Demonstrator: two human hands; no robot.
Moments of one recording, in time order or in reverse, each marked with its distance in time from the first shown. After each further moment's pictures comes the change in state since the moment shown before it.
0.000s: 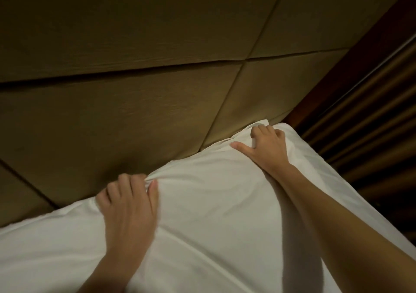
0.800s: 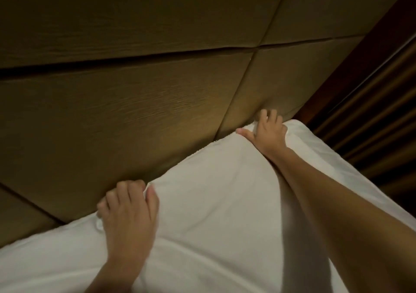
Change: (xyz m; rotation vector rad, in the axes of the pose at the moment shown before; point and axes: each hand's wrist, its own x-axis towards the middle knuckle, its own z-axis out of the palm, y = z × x) left_hand -0.003 -0.017 0.031 0.013 0.037 -0.002; right_hand 0.032 -0.018 0.018 0.046 -0.085 0.194
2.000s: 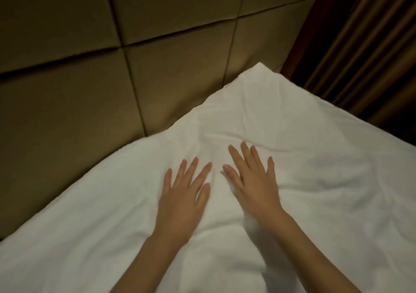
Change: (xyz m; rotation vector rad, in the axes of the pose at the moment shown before) left_hand -0.097 -0.076 -0.158 -0.342 -0.730 0.400; right_hand -0.363 -0.118 -0.054 0.252 -0.182 0.048
